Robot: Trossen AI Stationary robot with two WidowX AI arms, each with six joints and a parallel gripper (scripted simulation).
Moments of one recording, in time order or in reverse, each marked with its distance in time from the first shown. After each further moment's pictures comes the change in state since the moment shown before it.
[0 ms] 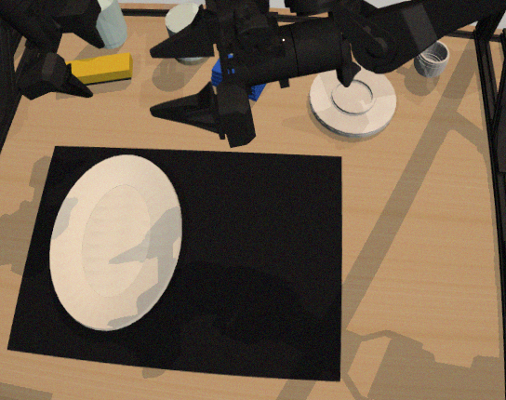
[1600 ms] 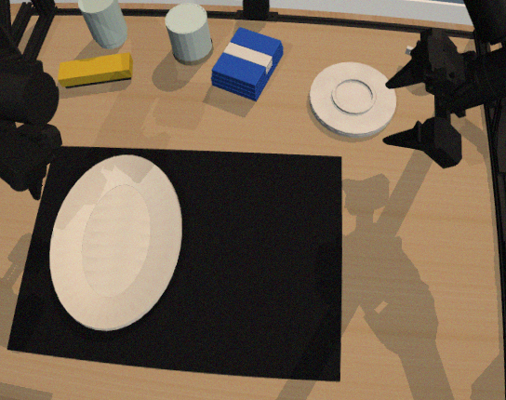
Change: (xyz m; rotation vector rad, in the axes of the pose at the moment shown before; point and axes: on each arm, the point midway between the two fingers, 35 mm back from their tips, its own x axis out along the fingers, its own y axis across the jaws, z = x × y) left arm -0.269 -0.015 -0.146 -0.012 0.671 -0.357; right arm 0.006 -0.194 -0.092 0.281 0.352 -0.566
